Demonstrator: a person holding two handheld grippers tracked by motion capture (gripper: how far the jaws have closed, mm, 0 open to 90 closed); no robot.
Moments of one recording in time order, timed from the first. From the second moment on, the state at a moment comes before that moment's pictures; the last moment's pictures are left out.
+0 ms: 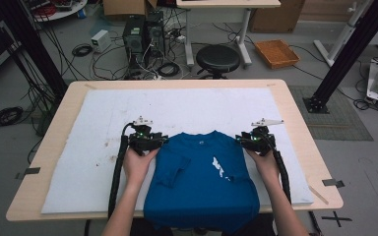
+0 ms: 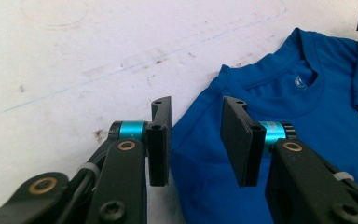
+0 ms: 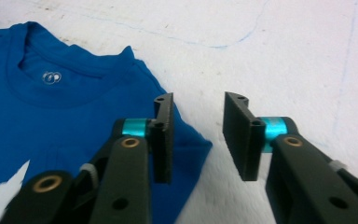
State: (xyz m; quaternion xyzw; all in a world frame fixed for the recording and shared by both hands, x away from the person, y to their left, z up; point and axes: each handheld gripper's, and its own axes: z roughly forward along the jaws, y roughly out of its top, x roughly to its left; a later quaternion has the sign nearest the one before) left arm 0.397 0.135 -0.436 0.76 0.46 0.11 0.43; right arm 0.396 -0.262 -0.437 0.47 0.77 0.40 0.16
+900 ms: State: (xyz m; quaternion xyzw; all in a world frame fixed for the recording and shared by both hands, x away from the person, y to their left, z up) left arm 0.408 0.107 -0.441 0.83 0.41 0.13 0.36; right arm 0.413 -0.235 -0.444 0.44 0.81 0.36 0.15
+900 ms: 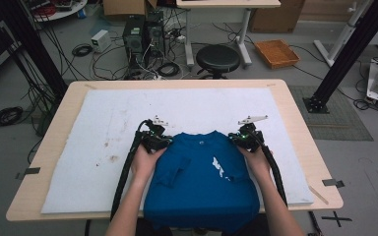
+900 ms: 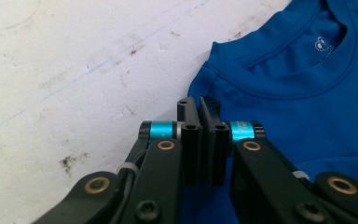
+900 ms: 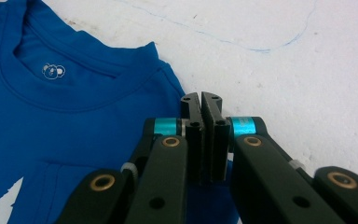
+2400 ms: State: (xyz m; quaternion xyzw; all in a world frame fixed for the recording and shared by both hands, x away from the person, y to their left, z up) left arm 0.380 0.133 -0.381 0.79 0.34 0.18 0.49; right arm 0.385 -0.252 -0.390 0.41 0.75 0.50 0.15
